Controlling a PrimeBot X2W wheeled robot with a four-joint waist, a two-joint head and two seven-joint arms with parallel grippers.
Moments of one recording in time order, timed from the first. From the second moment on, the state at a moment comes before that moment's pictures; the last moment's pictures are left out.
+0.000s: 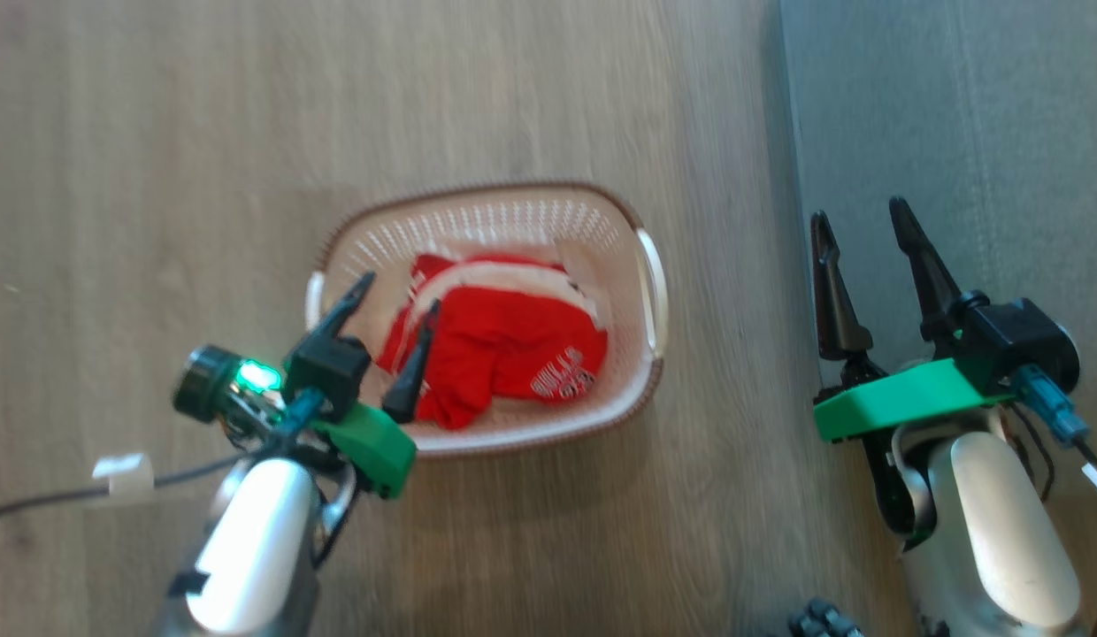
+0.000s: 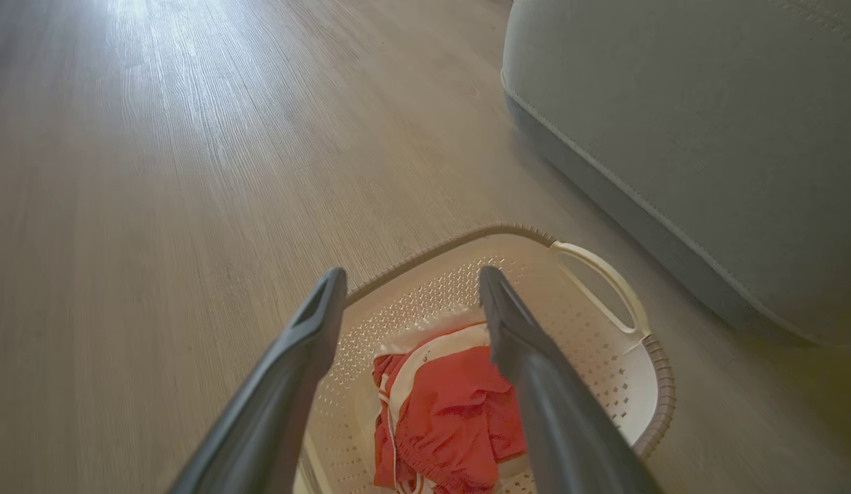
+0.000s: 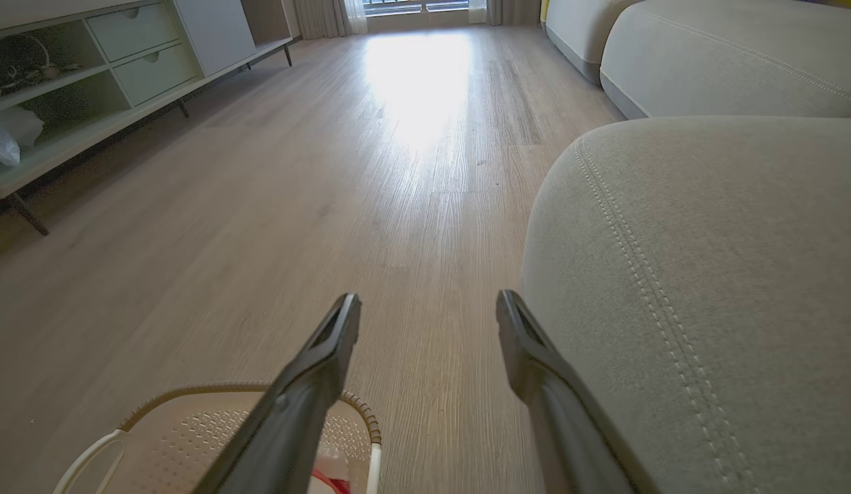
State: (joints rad) left arm -0.33 0.10 -0.27 0.37 0.01 -0.08 -0.25; right arm -0.26 -0.04 0.03 0.18 0.12 0.13 -0.25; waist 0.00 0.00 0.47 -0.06
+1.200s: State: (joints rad) left arm -0.95 0.22 -0.46 1.14 0.08 -0.07 -0.26; right arm -0.34 -0.04 0.20 -0.05 0.18 0.13 -0.25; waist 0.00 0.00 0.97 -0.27
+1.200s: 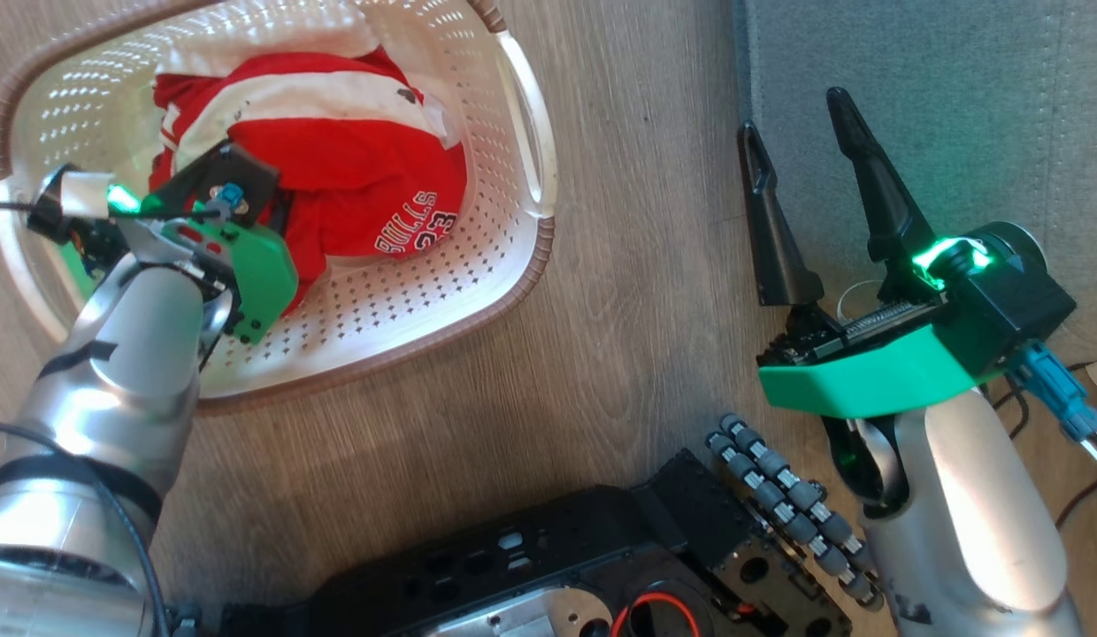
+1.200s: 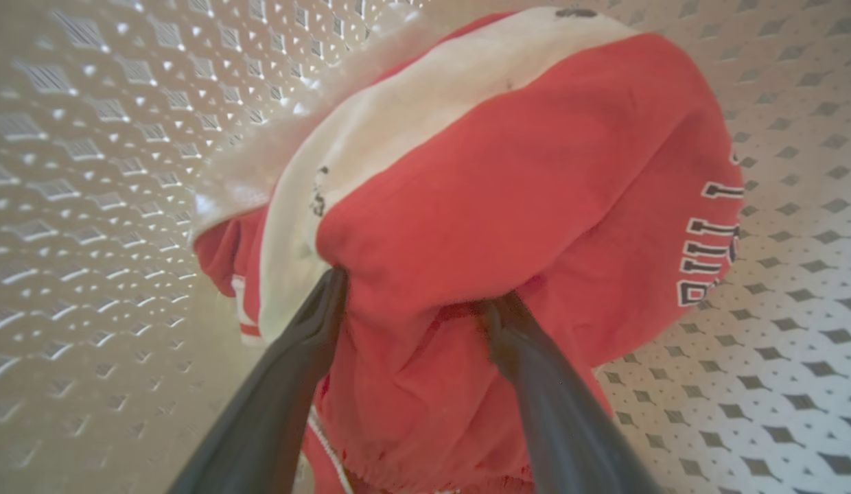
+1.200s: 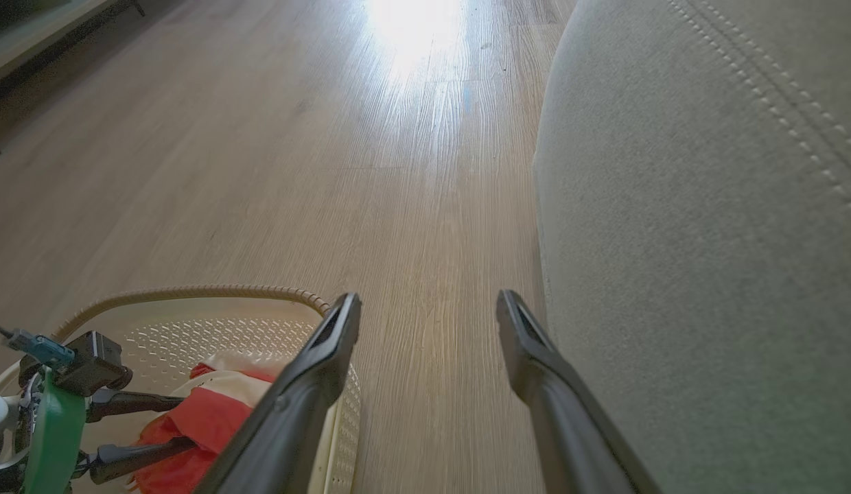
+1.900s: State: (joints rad) left arm -1.01 0.17 -0.50 1.23 0.04 -0.09 -0.26; right arm -0.36 -0.04 0.20 -0.03 0.19 0.13 -0.25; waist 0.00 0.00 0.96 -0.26
